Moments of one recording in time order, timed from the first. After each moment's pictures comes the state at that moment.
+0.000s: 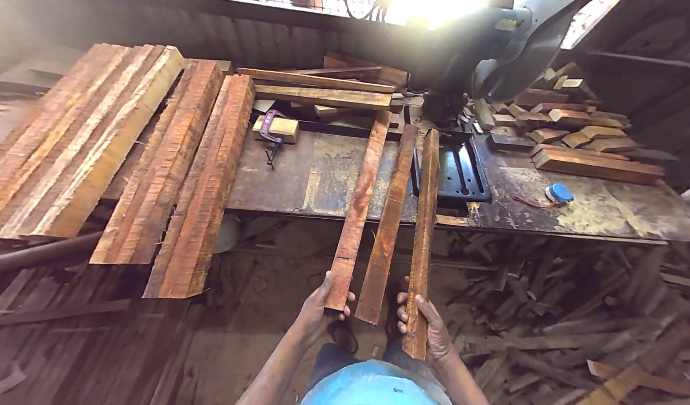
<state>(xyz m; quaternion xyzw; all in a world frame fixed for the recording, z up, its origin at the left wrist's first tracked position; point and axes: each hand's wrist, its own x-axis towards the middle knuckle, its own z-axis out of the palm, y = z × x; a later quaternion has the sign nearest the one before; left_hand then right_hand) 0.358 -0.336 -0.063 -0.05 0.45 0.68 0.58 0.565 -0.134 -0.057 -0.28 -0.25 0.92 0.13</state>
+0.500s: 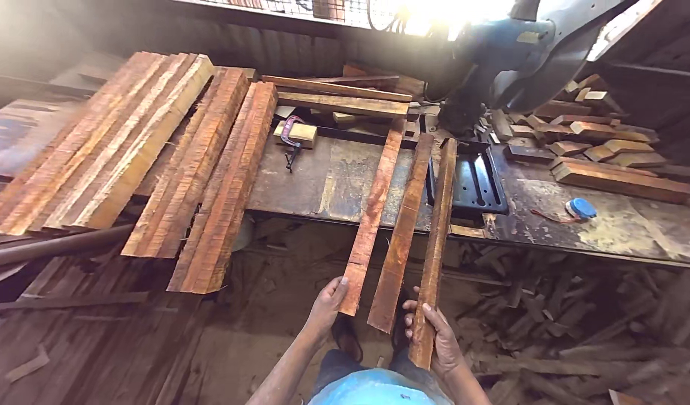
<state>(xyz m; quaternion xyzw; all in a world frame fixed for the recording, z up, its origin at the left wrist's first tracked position) 0.351 -0.335 -0.064 0.01 0.59 0.67 0.45 0.554 -0.137 -0.056 -0.32 -0.30 0.89 0.11</state>
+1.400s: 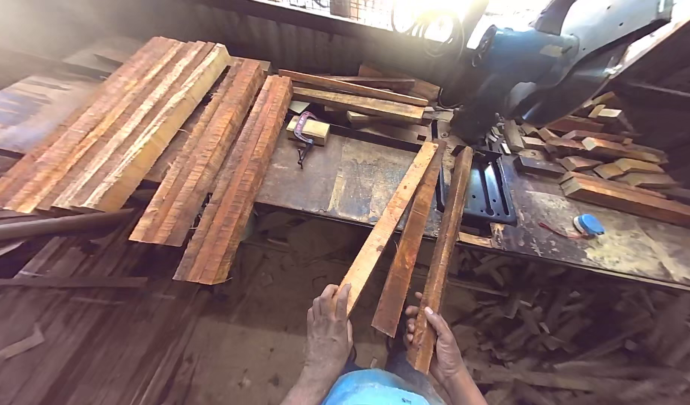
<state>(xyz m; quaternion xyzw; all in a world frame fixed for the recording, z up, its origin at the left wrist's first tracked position) 0.404 -0.353 -0.046 0.28 0.94 0.21 -0.04 0.549 -0.142 -0.055 -0.36 -0.31 0.87 0.10</state>
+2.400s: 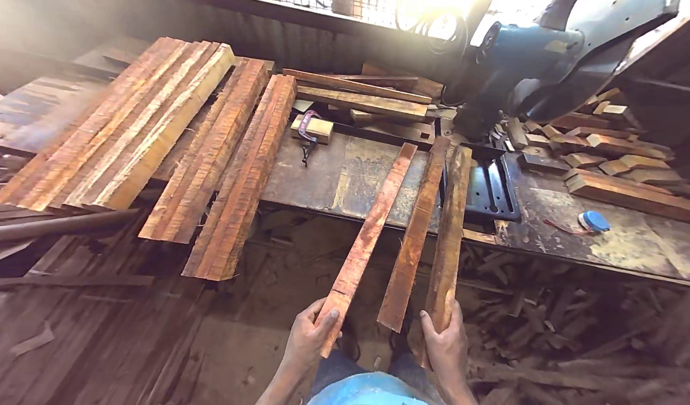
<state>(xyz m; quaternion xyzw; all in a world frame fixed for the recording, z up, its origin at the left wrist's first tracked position) 0.378 -0.411 -0.037 0.02 0.66 0.66 0.36 0.549 -0.165 -0.047 -0.51 -0.78 0.32 0.17</state>
